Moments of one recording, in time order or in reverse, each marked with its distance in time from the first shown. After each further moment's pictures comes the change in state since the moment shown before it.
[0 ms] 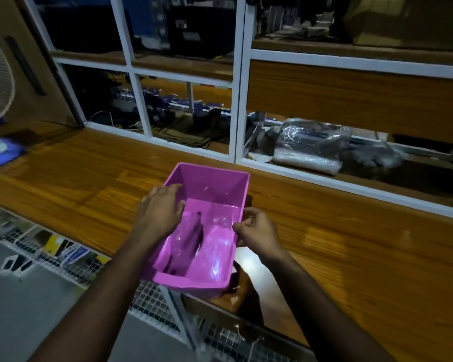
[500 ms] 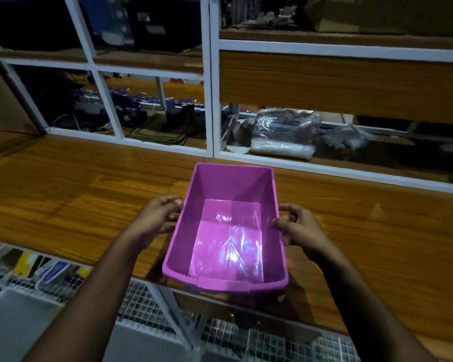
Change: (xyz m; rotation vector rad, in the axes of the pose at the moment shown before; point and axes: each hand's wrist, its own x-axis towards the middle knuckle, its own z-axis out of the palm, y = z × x) left_hand -0.006 0.009 0.025 -1.164 -0.463 -0.359; right_hand -0.029 0.039 -0.100 0.152 0.080 0.103
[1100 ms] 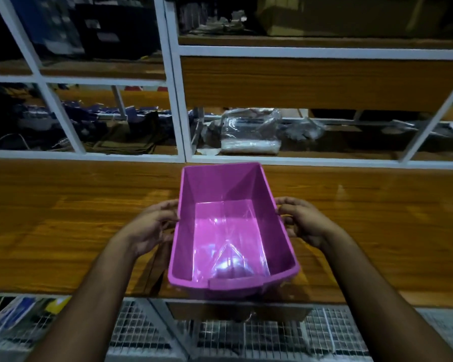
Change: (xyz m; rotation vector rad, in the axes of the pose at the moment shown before) left_hand 0.006 0.014 0.012 -0.201 -0.365 -0.101; right_hand -0.026 -0.013 -0.027 0.298 -0.077 0.138
